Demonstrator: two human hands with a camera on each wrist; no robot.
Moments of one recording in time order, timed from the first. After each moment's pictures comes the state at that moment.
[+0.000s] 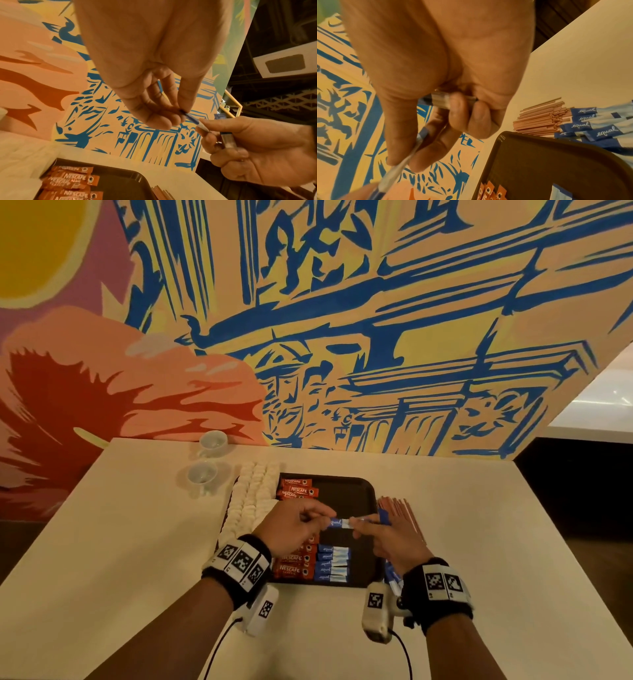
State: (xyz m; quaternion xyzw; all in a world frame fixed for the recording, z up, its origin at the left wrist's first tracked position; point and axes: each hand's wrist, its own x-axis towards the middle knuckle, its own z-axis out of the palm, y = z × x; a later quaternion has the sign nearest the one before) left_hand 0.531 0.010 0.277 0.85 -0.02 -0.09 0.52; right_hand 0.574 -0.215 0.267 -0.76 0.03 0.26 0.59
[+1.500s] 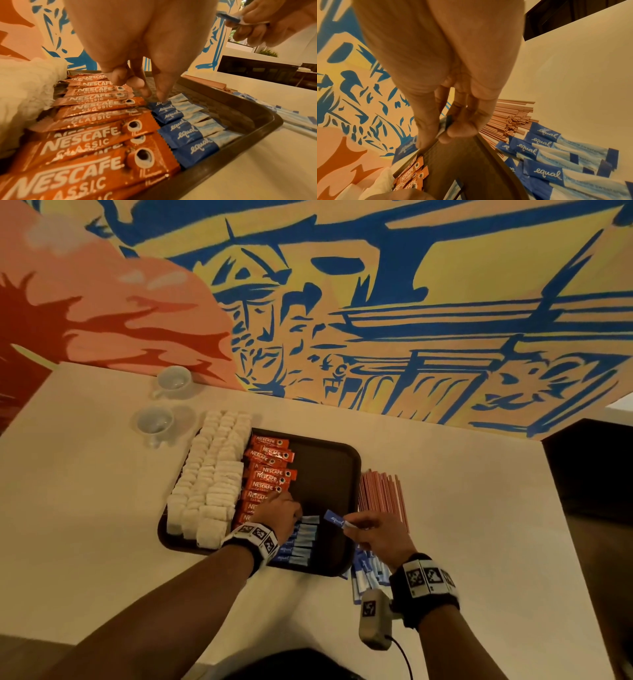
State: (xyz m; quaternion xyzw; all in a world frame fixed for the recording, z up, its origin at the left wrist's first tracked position) left_hand 0.609 -0.044 0.096 0.97 0.04 -0.17 0.19; right_hand 0.649 -0.284 0.161 -0.80 -0.03 0.33 0.50
